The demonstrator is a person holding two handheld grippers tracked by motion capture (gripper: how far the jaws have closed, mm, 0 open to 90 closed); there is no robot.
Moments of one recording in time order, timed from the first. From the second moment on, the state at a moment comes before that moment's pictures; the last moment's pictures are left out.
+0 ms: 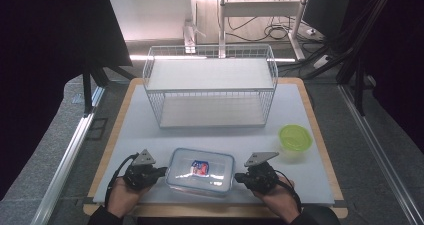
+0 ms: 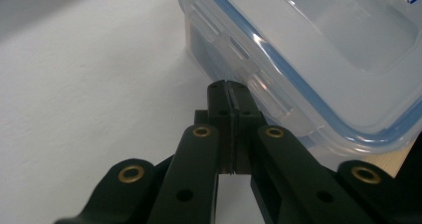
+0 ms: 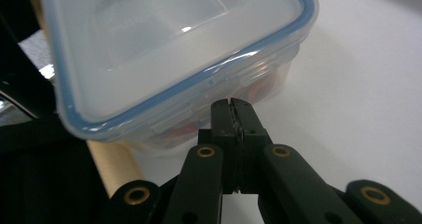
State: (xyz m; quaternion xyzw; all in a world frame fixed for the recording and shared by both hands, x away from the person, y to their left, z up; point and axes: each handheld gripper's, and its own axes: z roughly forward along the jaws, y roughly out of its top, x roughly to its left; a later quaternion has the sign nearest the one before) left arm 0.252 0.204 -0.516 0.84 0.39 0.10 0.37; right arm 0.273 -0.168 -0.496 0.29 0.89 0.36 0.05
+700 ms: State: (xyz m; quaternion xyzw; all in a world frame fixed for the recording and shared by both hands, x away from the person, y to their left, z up) left arm 0.275 0.163 -0.515 0.84 0.36 0.12 0.38; right arm 0.309 -0.202 -0.496 0.35 0.86 0.35 0.11
